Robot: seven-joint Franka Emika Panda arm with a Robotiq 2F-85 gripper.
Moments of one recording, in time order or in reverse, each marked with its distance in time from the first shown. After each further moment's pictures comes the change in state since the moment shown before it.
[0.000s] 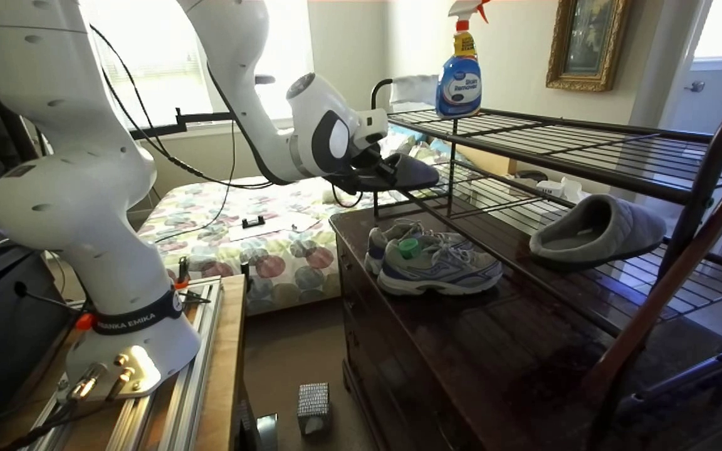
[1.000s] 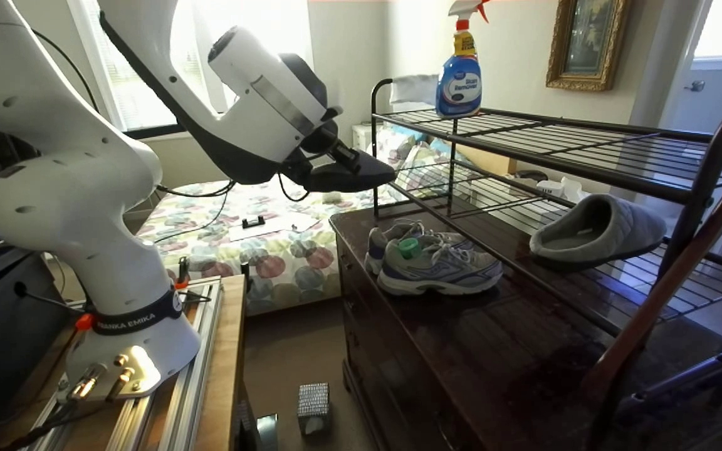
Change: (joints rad) arm -0.121 -0.378 -0.256 -0.091 -1.044 0.221 0.814
